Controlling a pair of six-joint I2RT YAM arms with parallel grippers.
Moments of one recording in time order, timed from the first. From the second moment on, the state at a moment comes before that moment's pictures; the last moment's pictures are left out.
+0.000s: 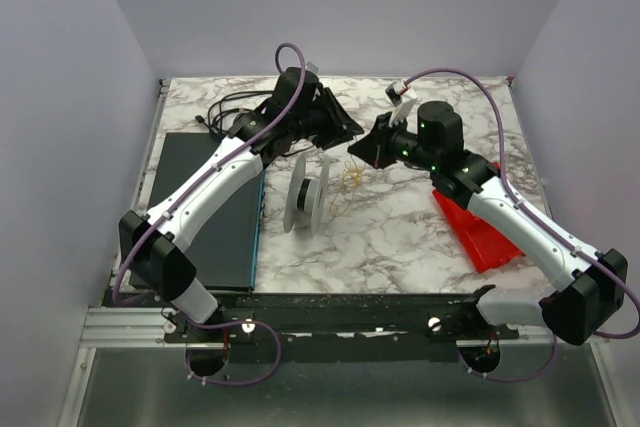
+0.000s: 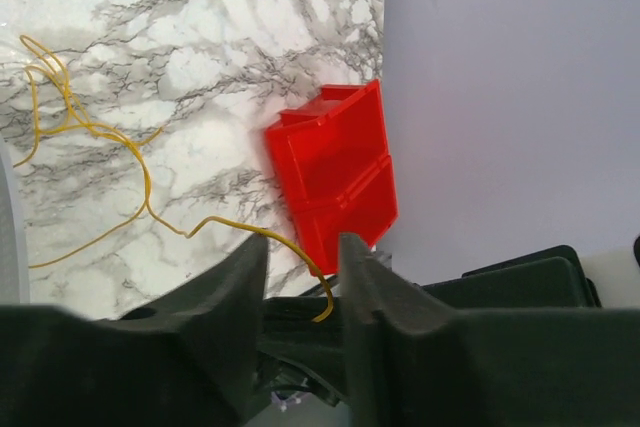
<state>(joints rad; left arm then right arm) -0.64 1.57 1.60 -0.53 0.19 -1.06 0.60 1.28 1.16 -0.17 -0.30 0.35</state>
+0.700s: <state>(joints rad) -0.63 1.59 1.71 -0.59 0.31 -0.73 0.60 1.05 0.92 -0.14 -0.13 0.39</state>
